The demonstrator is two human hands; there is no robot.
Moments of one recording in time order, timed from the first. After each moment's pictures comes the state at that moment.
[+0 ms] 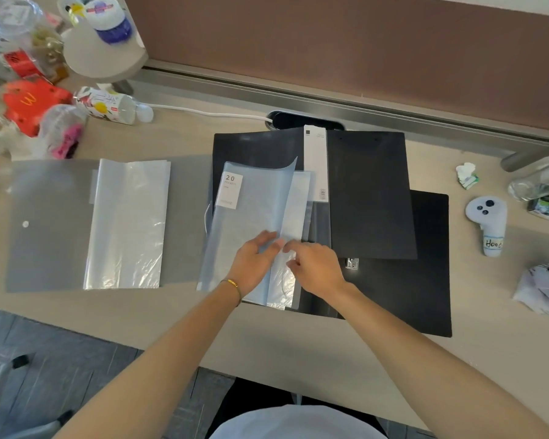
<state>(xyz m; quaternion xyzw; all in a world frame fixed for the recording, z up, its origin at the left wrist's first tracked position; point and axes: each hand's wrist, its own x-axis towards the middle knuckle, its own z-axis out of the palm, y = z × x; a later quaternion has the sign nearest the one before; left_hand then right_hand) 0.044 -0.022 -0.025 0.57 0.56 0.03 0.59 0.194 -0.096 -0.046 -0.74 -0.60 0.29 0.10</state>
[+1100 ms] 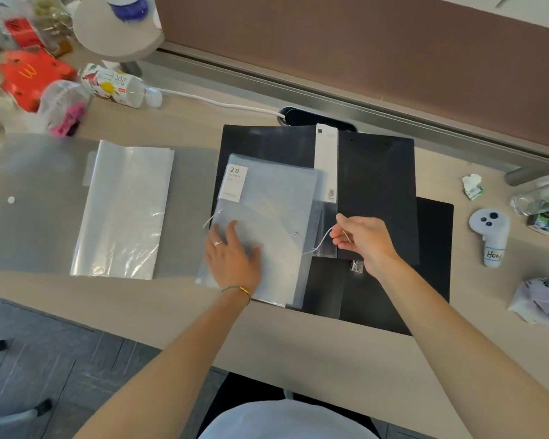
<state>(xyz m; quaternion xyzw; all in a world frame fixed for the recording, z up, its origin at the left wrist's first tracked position) 0.014 -0.027 -0.069 0.67 0.70 0.06 0.23 0.252 -0.071 0.009 -0.80 -0.12 0.48 0.35</state>
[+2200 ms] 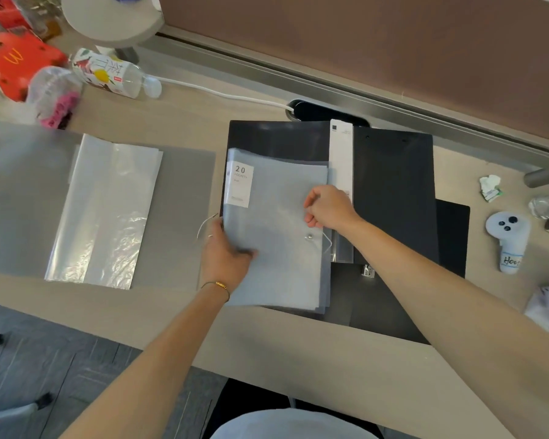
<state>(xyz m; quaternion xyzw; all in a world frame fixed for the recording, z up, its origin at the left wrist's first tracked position) -0.021 0.014 -0.052 0.54 0.67 0.14 0.48 0.226 0.027 -0.039 -0.79 -0.34 0.48 0.15</state>
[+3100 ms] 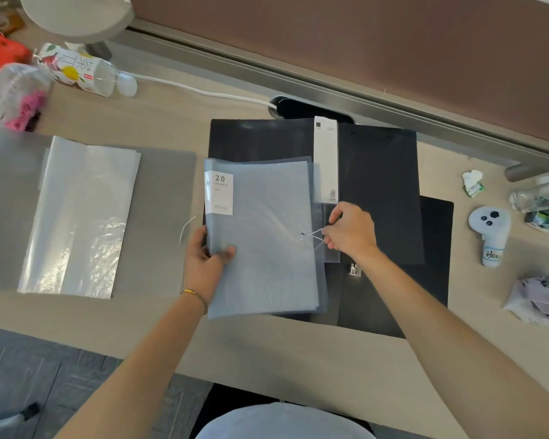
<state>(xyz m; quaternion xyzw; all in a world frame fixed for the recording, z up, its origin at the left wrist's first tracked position) -0.025 0.007 -0.053 0.38 0.63 0.24 0.63 0.254 -0.036 -0.032 -0.88 -0.29 0.36 0.14</state>
